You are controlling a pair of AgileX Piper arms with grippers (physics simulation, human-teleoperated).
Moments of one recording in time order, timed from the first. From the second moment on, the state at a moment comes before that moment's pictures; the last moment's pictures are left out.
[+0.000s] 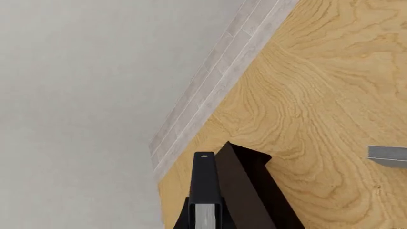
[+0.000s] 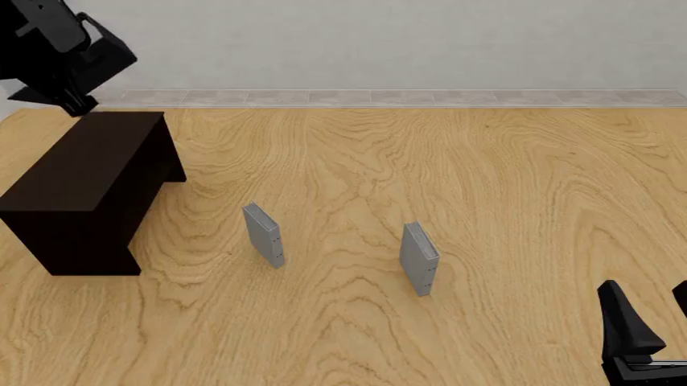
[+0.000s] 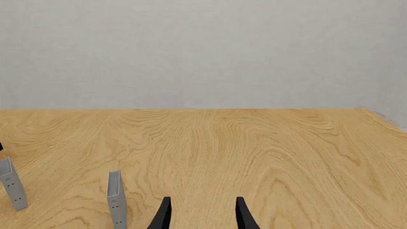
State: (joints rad) left arm -0.02 1.24 -1.32 0.52 0.99; right arm 0.00 0.01 0.00 -0.01 0.00
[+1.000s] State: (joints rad) left arm 0.11 1.32 -1.16 0.34 1.09; right arm 0.00 0.01 0.00 -0.01 0.00
